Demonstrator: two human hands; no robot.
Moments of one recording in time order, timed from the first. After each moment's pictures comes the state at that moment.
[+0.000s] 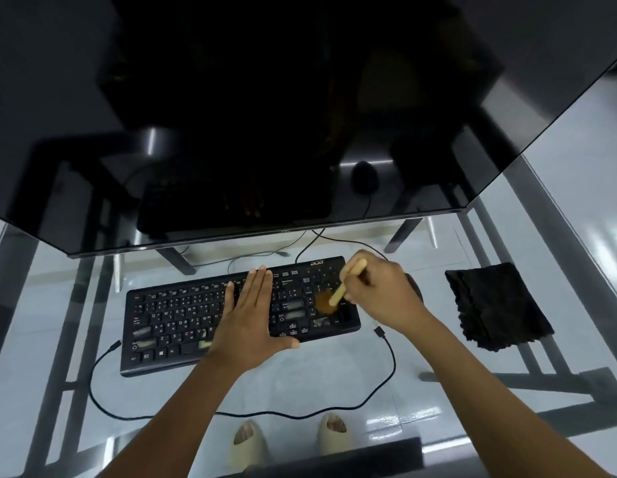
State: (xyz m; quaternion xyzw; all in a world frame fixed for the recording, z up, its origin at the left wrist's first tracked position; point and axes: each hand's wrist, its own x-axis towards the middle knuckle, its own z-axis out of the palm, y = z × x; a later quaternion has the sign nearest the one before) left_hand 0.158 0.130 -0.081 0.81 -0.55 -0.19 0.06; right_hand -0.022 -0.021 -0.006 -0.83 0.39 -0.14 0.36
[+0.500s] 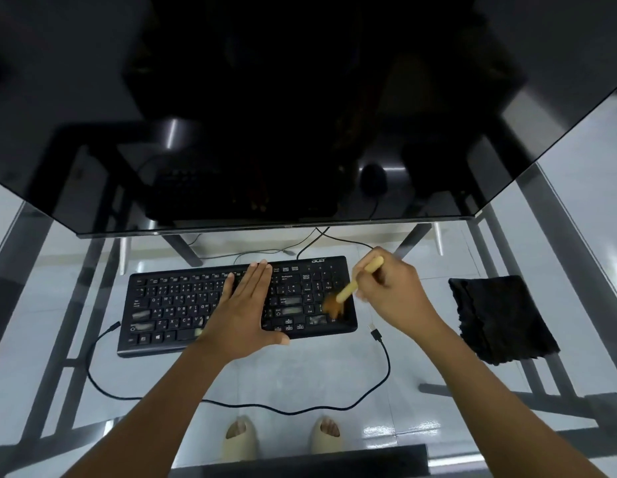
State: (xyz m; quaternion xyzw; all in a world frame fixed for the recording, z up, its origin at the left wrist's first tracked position) left_hand 0.162 0.130 -0.081 0.80 -0.56 -0.21 0.05; right_hand -0.040 -0.033 -0.009 -0.85 0.36 -0.16 0.36
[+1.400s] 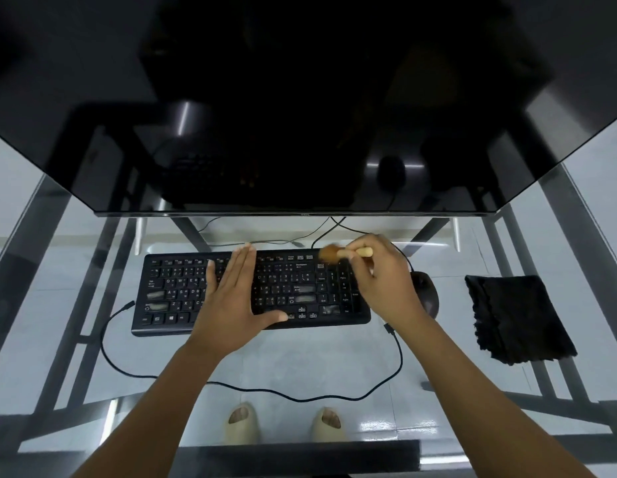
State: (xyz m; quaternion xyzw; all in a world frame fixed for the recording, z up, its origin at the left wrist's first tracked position) left_hand 0.171 0.159 -0.080 0.84 -0.50 -0.14 0.15; right_hand -0.007 -0.017 -0.022 -0.86 0.34 -0.23 0.31
